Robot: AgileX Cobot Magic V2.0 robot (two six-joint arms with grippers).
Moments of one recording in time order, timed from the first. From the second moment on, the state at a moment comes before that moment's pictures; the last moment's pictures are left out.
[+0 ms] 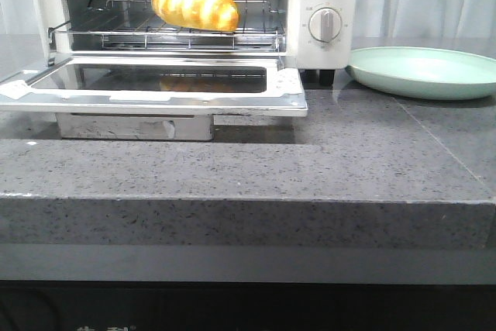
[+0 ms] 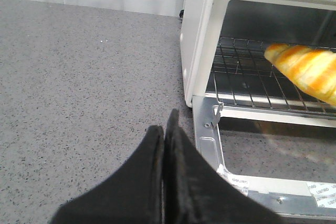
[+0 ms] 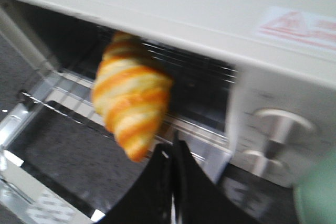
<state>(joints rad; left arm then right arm) -0.10 0.63 -0.60 0.04 0.32 -0.12 0.42 1.46 -1.43 0.16 0.59 0.04</state>
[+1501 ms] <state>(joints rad) -0.10 0.63 -0.60 0.04 0.31 -0.12 0.13 0.33 -0.56 0.05 0.50 0.04</state>
